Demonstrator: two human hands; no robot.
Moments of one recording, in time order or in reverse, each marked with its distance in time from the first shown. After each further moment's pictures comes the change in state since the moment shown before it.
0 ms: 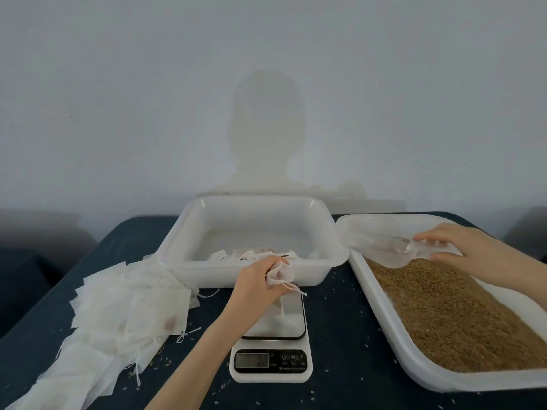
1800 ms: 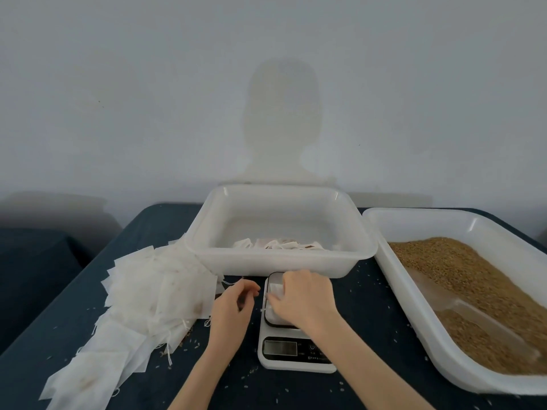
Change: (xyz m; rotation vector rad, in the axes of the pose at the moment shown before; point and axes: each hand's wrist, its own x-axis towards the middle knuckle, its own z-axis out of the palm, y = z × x) left_hand -0.061 -0.089 -0.019 0.103 0.266 -0.175; right_hand 0.054 -0.245 0.175 -0.111 0.088 -0.054
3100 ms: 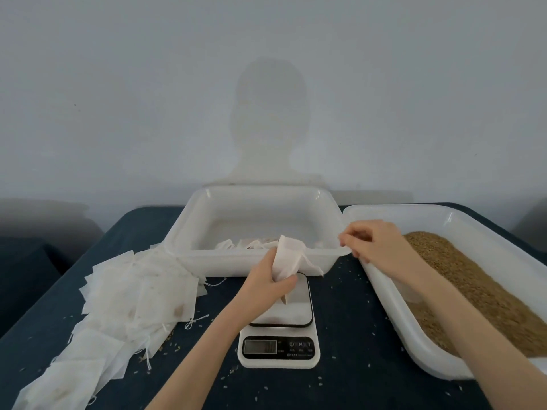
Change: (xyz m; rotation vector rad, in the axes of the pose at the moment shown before) left_hand 0.031 0.086 0.025 -0.350 -0.467 0.017; right_hand -0.017 0.129 -0.104 0.661 0.103 0.106
